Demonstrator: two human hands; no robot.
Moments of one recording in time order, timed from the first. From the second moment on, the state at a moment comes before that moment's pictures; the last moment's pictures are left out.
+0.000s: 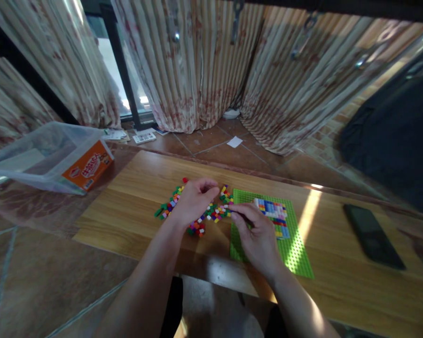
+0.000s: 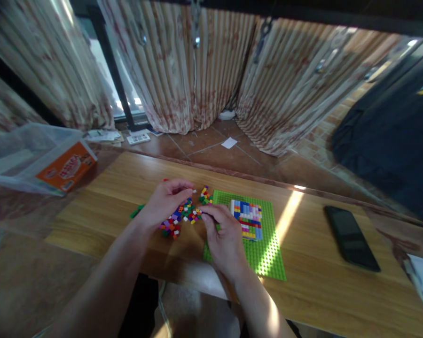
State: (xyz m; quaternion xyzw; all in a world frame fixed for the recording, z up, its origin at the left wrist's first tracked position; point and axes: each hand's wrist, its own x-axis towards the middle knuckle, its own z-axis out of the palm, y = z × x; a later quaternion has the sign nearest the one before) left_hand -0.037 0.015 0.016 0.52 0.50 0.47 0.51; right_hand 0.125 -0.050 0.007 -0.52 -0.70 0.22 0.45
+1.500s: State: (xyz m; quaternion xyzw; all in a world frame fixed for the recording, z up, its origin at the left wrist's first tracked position) left_hand 0.039 -0.004 -0.008 0.69 0.46 0.30 0.47; right_hand 0.190 -0.044 0.002 -0.62 -0.64 0.17 0.42
